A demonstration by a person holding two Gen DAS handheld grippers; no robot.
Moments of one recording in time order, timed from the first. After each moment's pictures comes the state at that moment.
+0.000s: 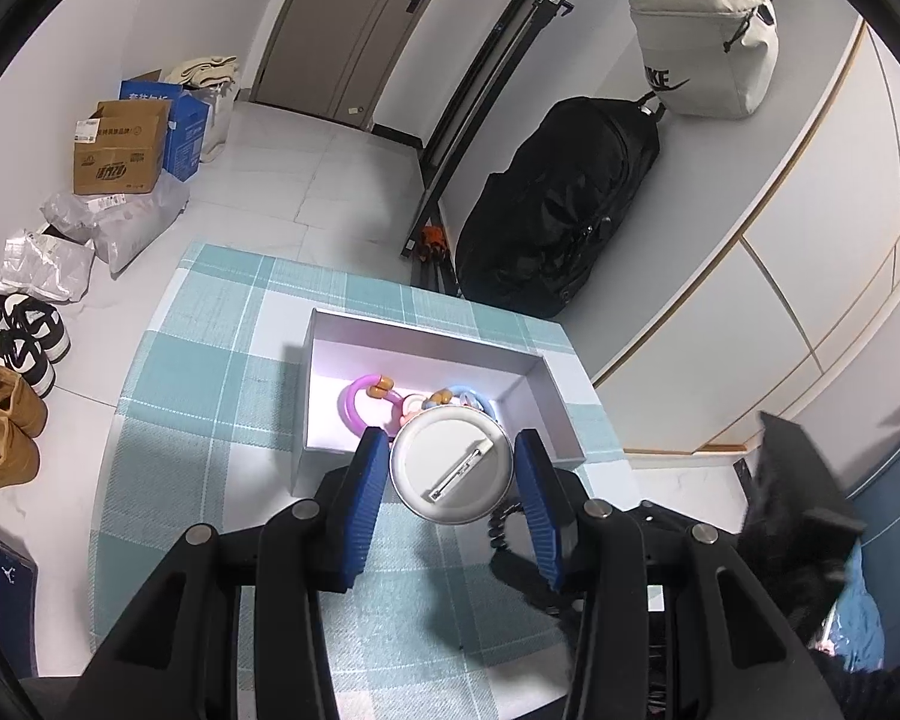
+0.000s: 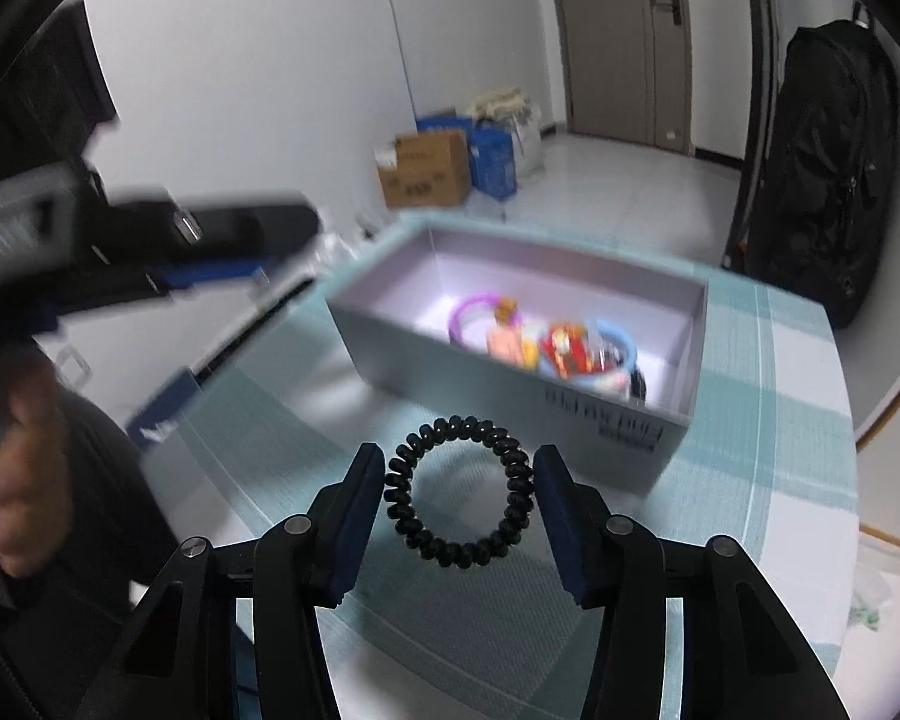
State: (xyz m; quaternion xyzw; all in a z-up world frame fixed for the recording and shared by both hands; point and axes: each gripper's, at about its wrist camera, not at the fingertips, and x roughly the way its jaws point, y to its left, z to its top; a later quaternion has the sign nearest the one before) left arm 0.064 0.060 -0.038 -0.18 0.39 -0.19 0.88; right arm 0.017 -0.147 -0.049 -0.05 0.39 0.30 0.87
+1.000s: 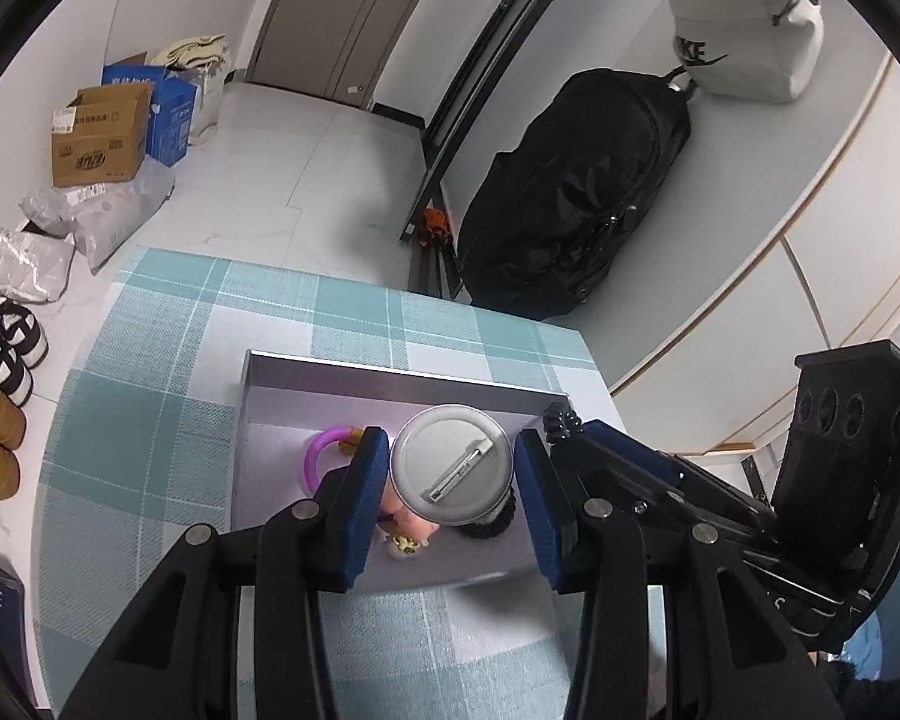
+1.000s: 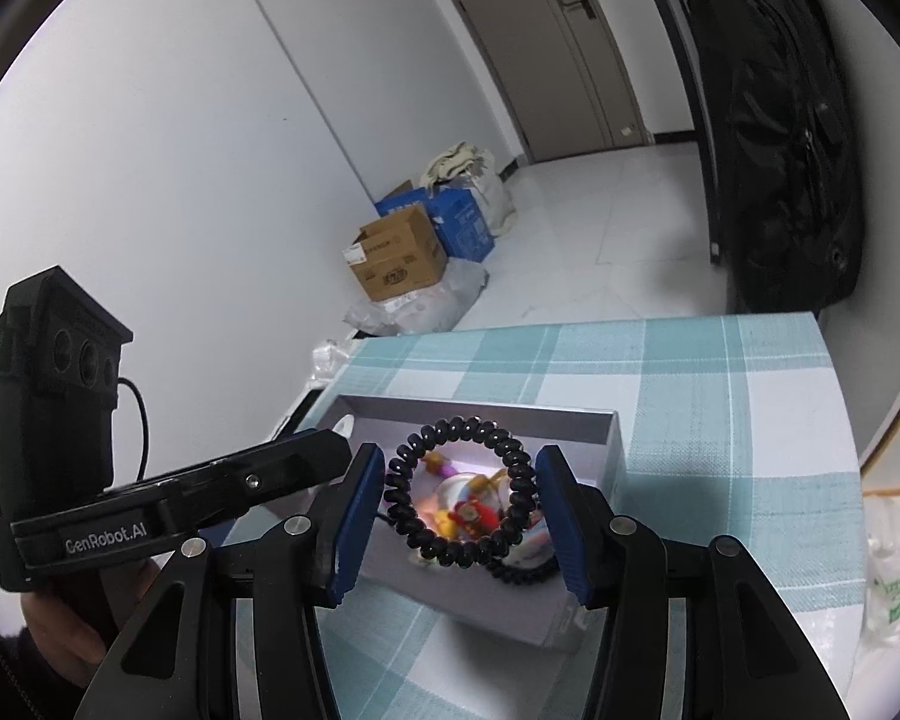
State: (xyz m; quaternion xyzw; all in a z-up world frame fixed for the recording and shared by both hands) left arm 0.120 0.029 -0.057 -0.18 0.42 -0.19 0.87; right arm 0.101 -0.189 -0.034 0.11 0.38 0.28 0.88
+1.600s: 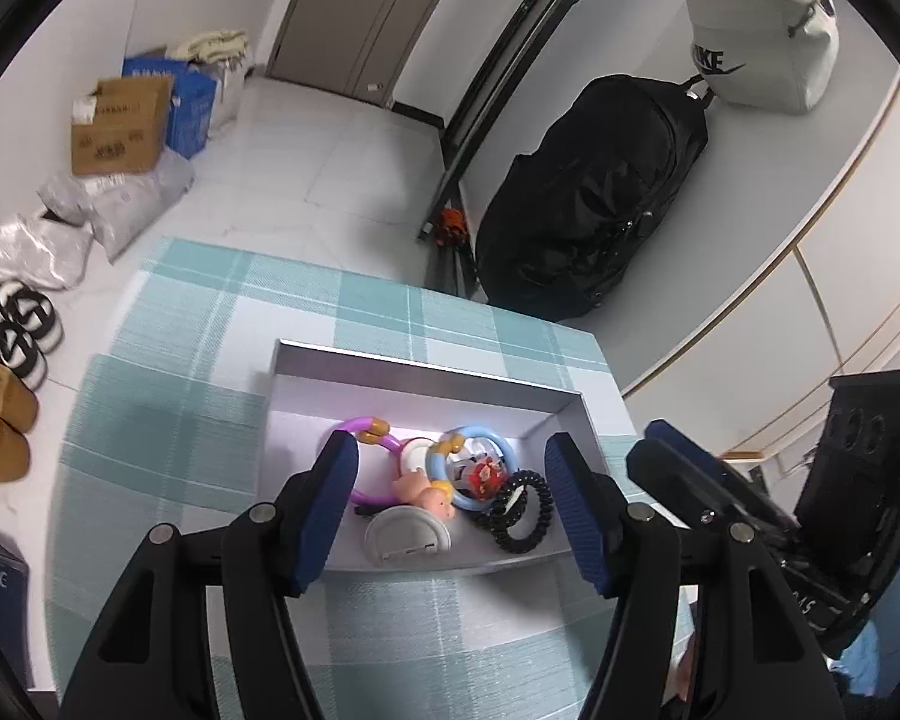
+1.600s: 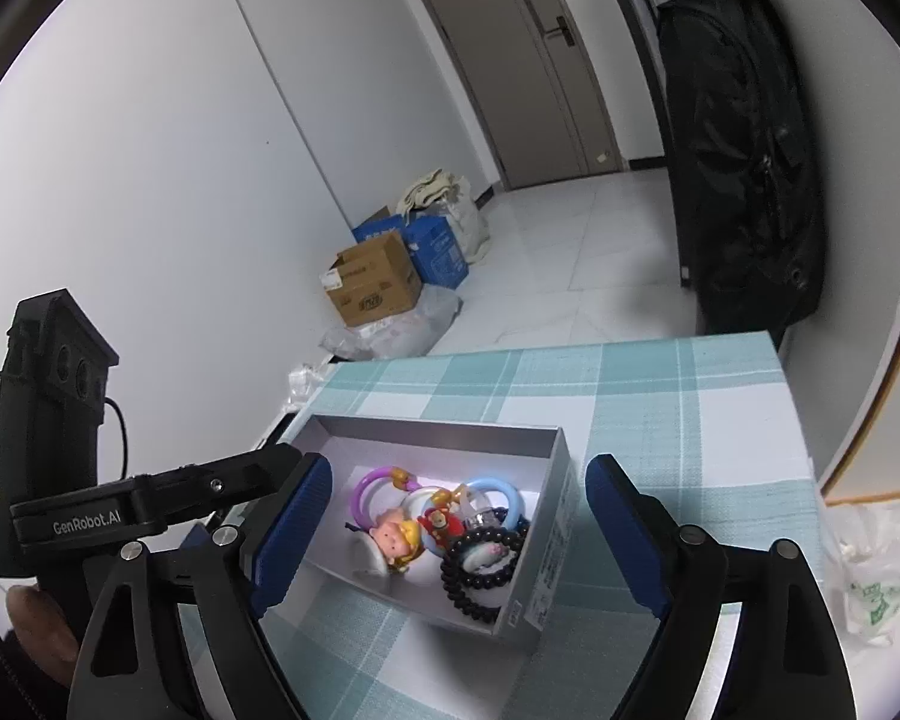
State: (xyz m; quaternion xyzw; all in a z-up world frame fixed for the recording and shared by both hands) left arm 0.109 0.032 -0.050 -0.17 0.42 -0.16 0.88; right arm 0.088 -0.208 -0.024 0.10 0.34 0.25 0.90
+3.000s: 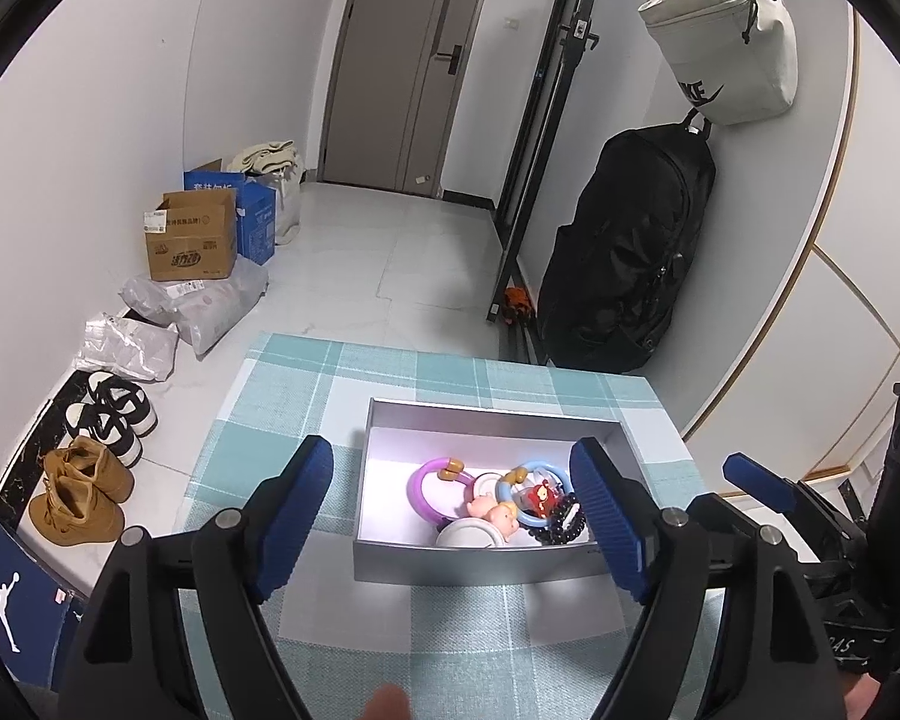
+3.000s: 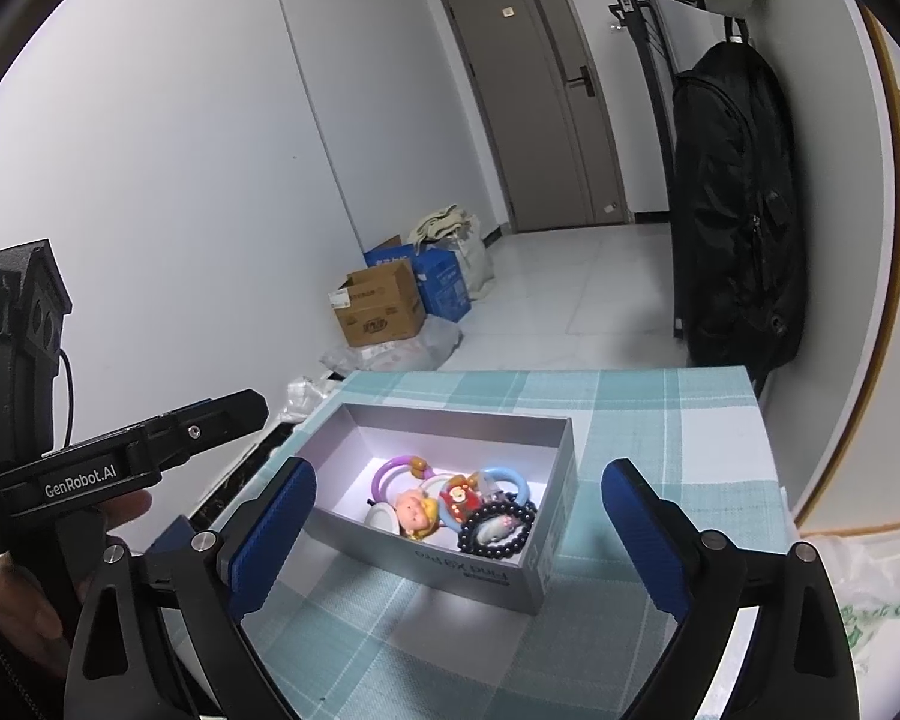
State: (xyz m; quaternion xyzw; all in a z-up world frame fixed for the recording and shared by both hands) left arm 0.067 0.037 -0.027 -0.09 0.32 -0.07 0.94; right arm 0.042 -0.206 -0.013 0.06 0.29 0.25 0.92
